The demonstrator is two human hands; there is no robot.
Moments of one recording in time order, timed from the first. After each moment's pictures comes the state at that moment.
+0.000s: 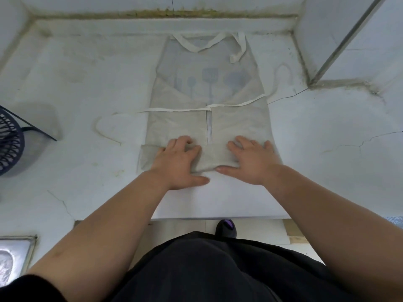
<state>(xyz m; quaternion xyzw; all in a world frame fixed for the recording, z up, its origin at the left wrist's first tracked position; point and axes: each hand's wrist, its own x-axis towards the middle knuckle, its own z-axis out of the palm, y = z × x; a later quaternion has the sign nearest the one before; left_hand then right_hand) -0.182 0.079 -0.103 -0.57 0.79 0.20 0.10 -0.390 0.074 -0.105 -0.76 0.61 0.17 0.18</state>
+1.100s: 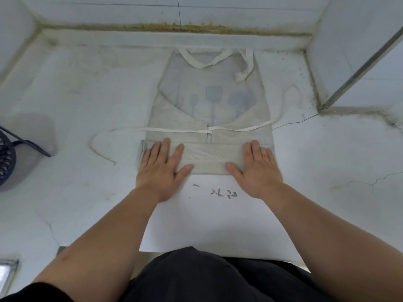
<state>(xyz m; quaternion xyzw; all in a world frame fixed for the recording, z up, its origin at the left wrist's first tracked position) -0.167 0.044 -0.135 -0.68 0.71 0.16 0.10 -0.405 0.028 -0.126 -0.70 0.67 0.13 0.19</state>
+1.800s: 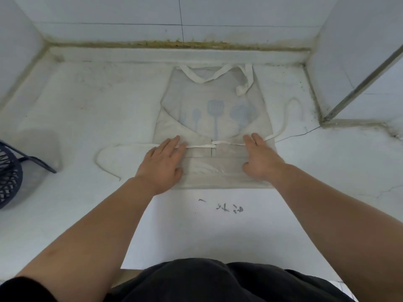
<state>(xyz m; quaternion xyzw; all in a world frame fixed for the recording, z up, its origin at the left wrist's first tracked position) -0.148 0.000 -0.107 -0.61 0.78 0.12 0.09 -0.402 -0.031 -0.093 -0.70 0.67 0.08 0.26</state>
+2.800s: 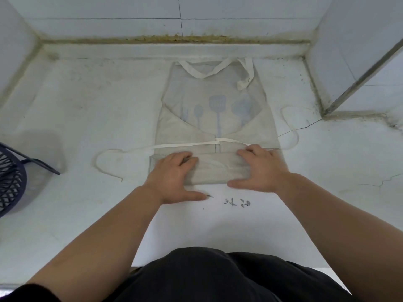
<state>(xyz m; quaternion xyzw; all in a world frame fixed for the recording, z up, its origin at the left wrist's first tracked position) -0.144 0.018 -0.113 -0.55 0.80 0.24 0.06 -0.399 0.000 -0.104 -0.75 0.61 0.11 0.22</state>
